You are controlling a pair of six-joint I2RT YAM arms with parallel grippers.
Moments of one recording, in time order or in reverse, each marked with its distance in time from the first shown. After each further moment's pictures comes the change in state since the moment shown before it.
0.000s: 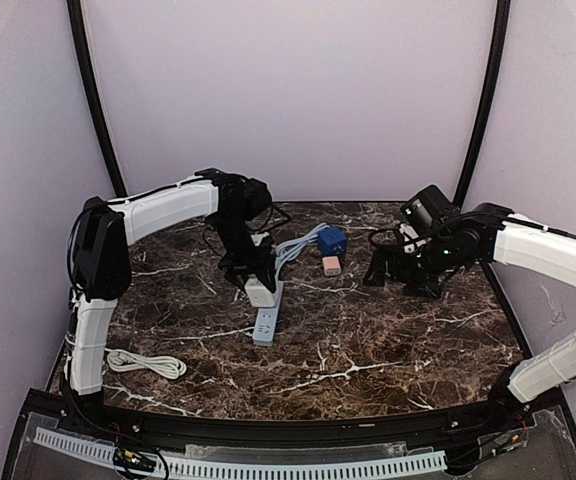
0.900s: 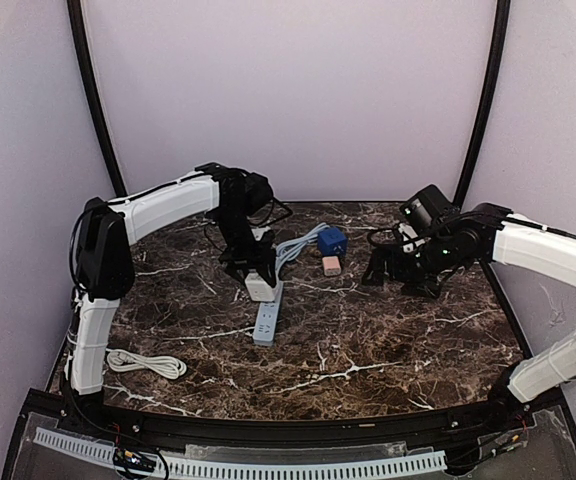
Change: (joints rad) left arm 0.000 0.023 0.079 -0.040 -0.031 0.026; right arm 0.000 0.004 0.000 0.013 -0.008 0.005
